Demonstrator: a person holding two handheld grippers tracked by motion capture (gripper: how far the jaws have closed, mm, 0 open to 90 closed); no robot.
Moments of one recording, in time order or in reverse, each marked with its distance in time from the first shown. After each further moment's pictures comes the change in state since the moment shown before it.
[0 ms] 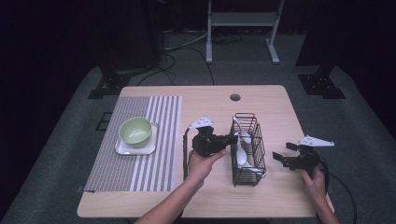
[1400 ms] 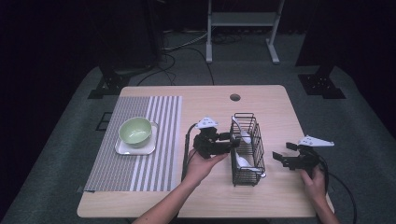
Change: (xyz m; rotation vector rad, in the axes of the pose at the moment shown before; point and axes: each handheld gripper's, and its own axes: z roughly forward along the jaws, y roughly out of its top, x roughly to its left) left arm -0.003 0.000 0.006 0.084 0.115 0.079; right arm 0.000 0.000 0.000 0.002 -0.006 -0.001
